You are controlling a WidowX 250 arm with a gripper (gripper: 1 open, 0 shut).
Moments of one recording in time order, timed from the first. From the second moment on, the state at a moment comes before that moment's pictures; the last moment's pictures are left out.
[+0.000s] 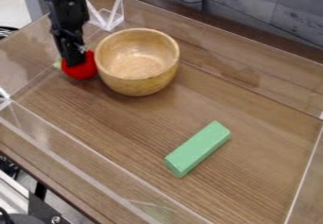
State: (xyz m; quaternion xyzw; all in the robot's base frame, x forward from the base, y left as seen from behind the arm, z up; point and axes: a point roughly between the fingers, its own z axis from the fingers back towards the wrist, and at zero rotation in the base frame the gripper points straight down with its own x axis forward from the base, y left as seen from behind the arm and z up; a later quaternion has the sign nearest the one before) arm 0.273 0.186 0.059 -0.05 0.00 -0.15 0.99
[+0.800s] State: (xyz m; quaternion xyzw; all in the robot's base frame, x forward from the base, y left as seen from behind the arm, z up) arm 0.323 0.103 0.110 -0.06 -0.04 -0.12 0.99
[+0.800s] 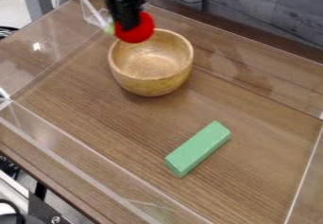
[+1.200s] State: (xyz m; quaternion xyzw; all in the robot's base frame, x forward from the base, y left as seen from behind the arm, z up) arm 0.336 0.058 0.117 -0.05 -0.05 -0.14 0.99
